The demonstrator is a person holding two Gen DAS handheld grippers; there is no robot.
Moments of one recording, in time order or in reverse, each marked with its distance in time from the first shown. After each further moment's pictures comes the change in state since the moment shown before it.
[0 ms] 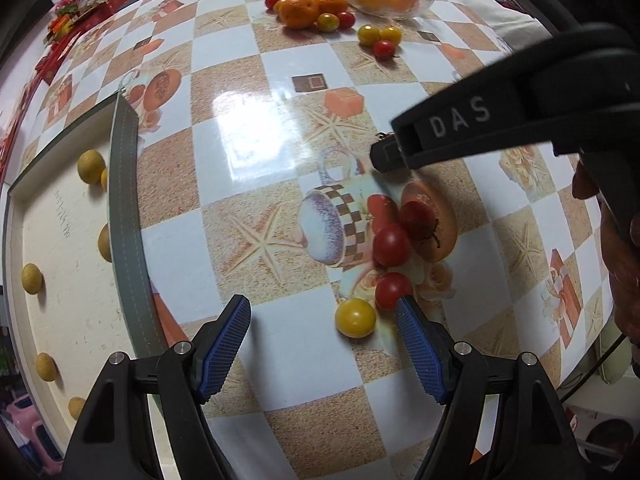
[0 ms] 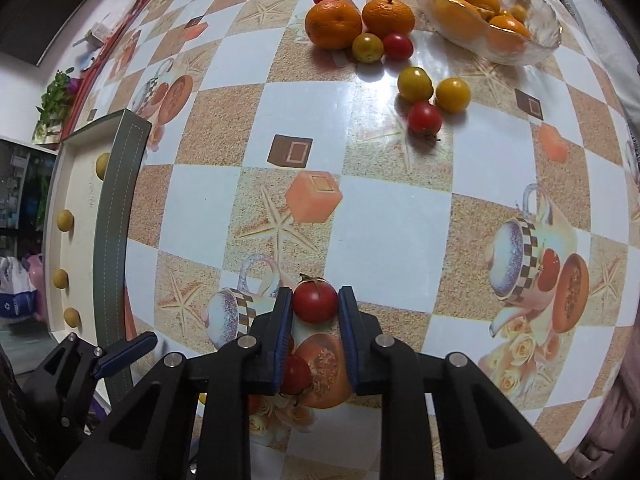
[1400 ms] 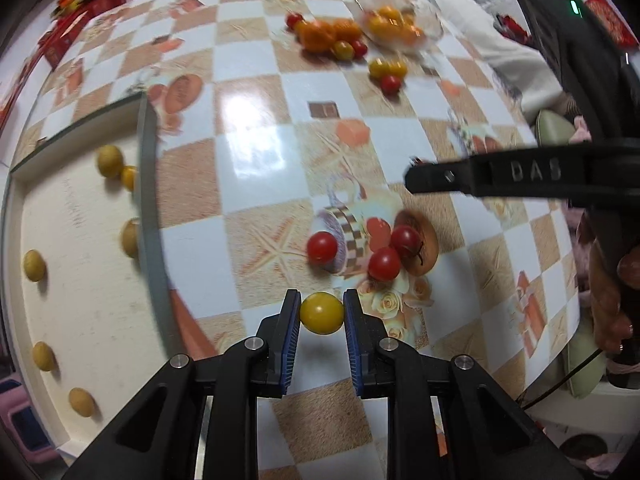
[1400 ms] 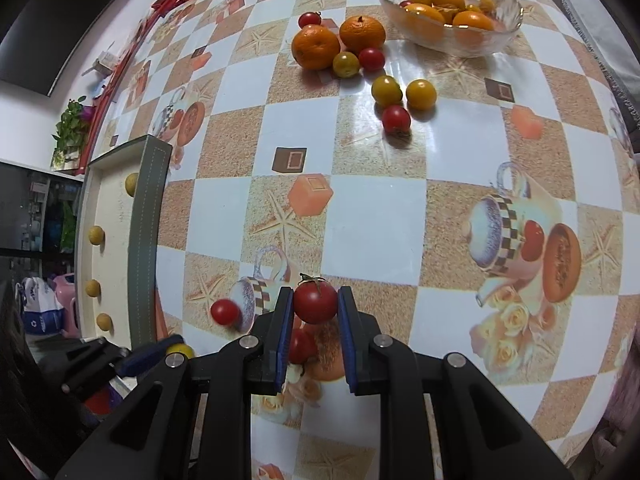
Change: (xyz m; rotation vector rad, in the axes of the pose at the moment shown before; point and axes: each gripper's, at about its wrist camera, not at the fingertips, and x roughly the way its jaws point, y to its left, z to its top) left arm -0.028 0.019 0.012 -0.093 -0.039 -0.098; right arm -0.035 -0.026 -0.017 0.066 -0.046 0.096
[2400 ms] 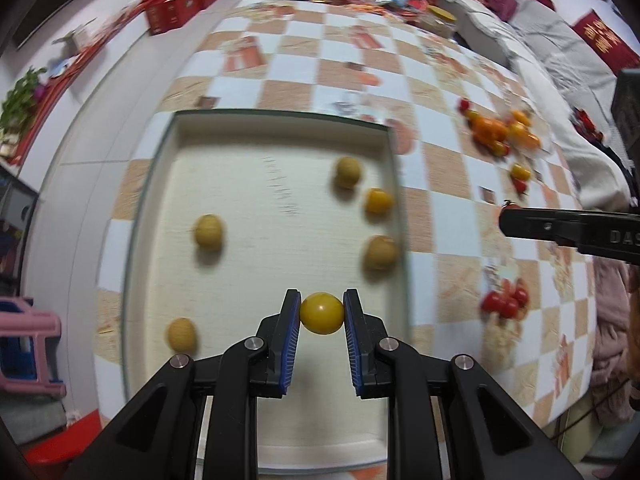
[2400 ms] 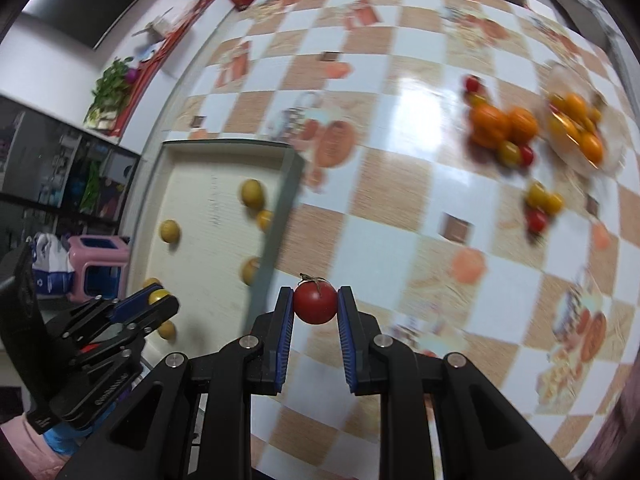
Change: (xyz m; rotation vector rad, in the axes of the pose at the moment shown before) left arm -0.058 0.165 -0.025 -0.287 -0.125 0.134; right arm -0.003 0.135 0.032 -0.205 0.008 0.046
